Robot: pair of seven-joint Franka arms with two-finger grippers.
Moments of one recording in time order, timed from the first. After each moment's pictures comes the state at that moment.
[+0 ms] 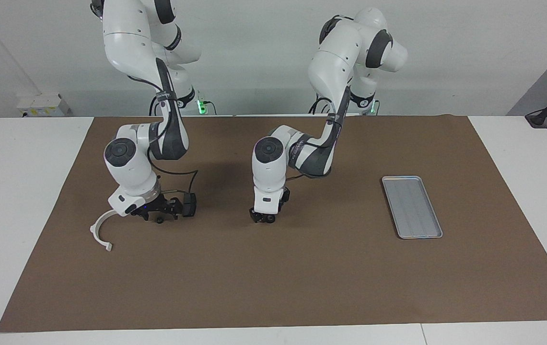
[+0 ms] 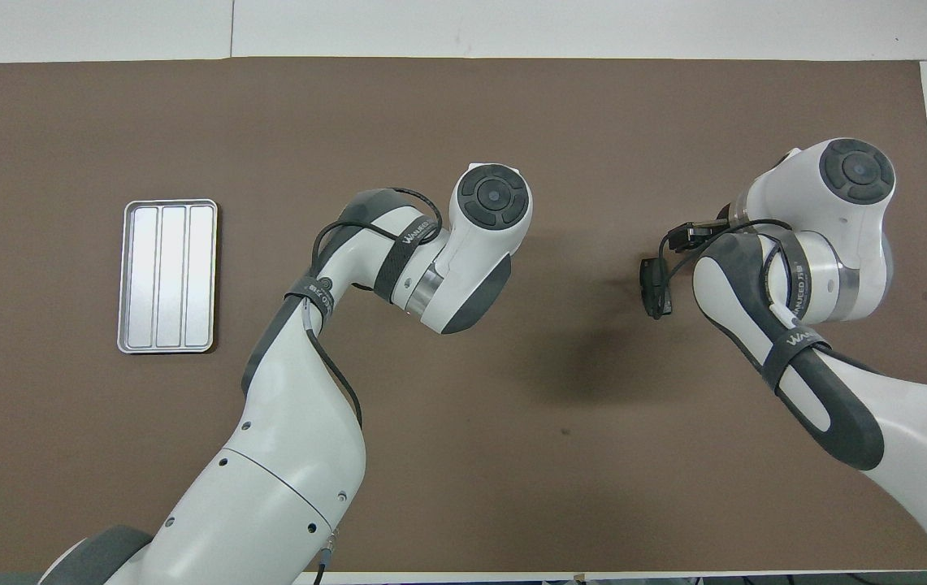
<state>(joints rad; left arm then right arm) -0.73 0.76 0.04 -1.30 -0.02 2.07 -1.25 0.09 0.36 -0.04 -1.94 0.00 2.31 0.04</state>
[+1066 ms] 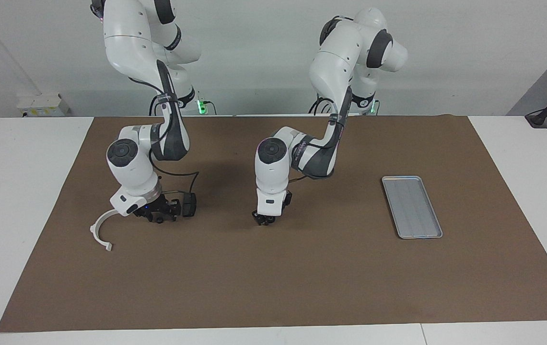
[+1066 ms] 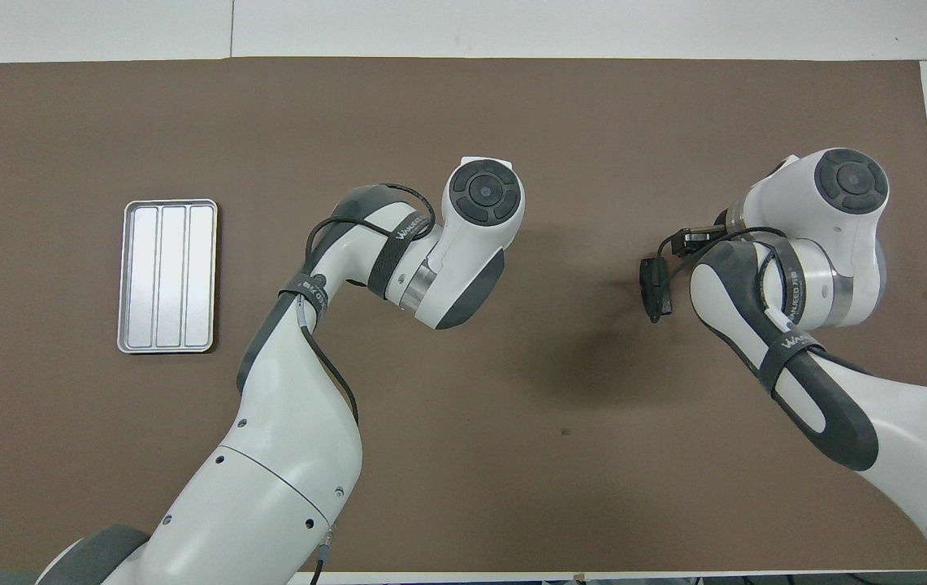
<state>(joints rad) -0.73 0.76 0.06 -1.30 -0.02 2.09 -1.26 0.09 0.37 -0.04 -1.96 0.00 2.34 0.04</state>
